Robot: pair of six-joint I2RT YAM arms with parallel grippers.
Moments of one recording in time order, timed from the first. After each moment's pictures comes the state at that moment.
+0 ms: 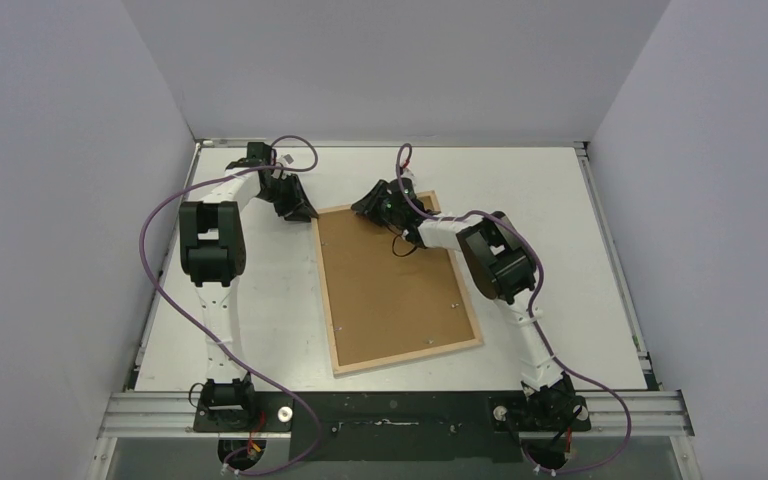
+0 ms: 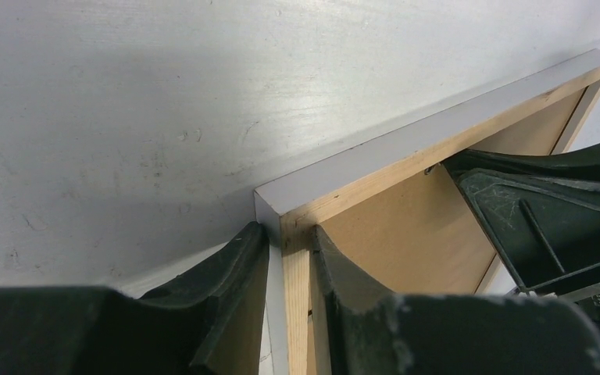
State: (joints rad) left arm -0.03 2.33 1.83 -0.68 0.53 -0.40; right arm 0.59 2.37 1.58 0.36 -0.12 0.99
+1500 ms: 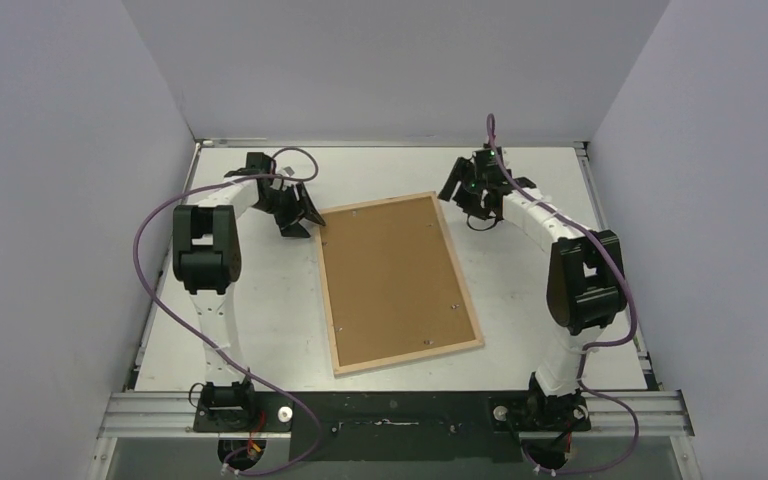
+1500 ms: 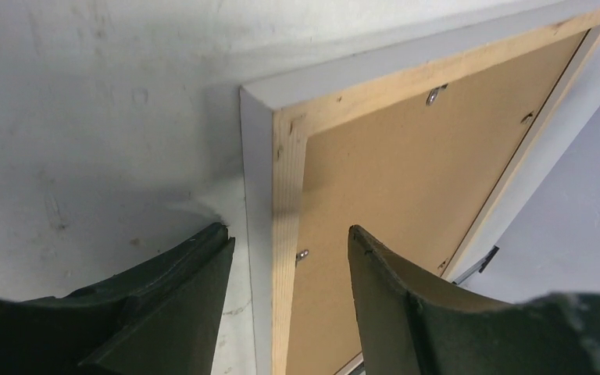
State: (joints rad) left arm -0.03 2.23 1.68 -0.68 0.58 -0.44; right arm 0.27 1.85 1.43 -0.30 -0.04 0.67
